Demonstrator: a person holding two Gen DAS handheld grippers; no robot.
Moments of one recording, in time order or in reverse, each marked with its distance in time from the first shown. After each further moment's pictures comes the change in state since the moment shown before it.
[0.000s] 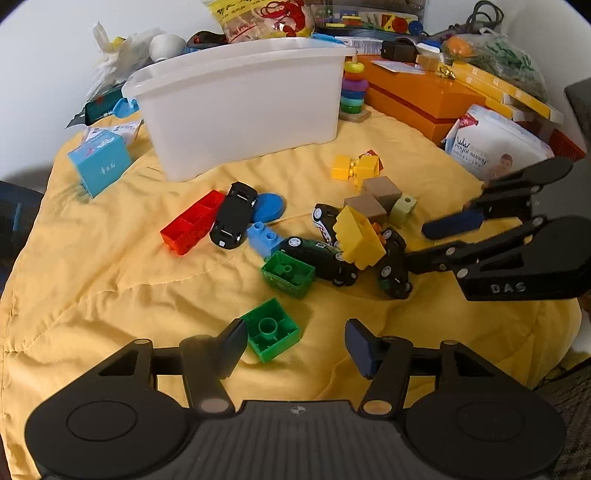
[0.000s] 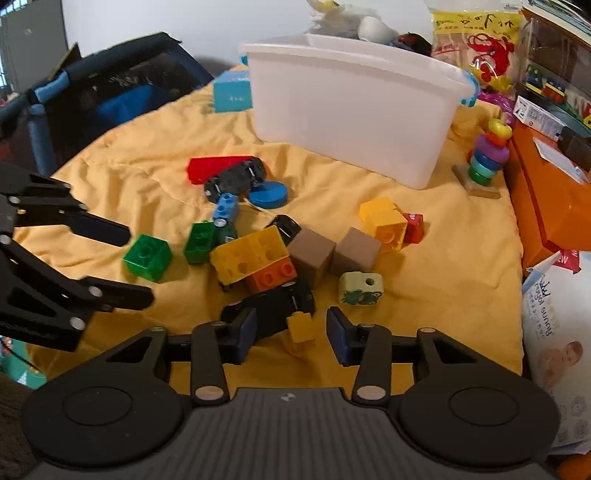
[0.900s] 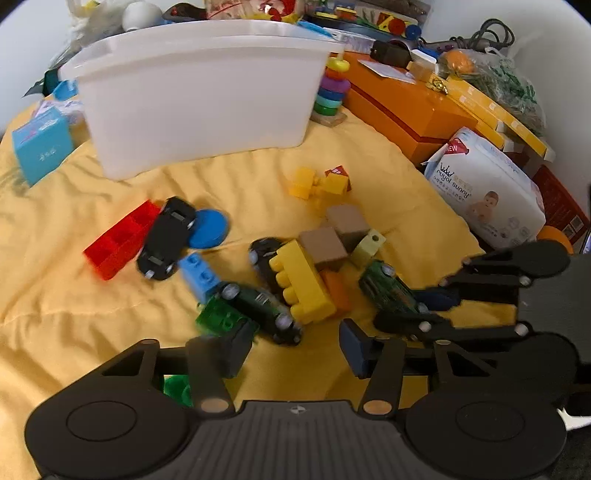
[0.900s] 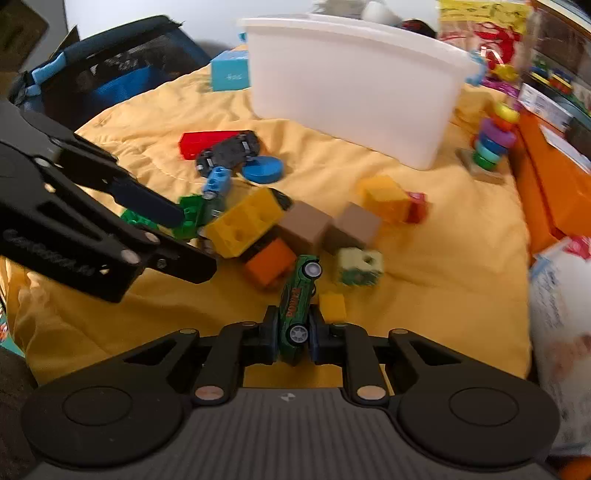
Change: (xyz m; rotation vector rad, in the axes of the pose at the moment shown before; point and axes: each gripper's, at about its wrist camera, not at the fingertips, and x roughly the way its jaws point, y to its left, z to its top) left arm 0.044 -0.011 0.044 -0.094 0.058 -0.168; right arm 0.008 -0.008 -0.016 -0.009 0.031 -0.001
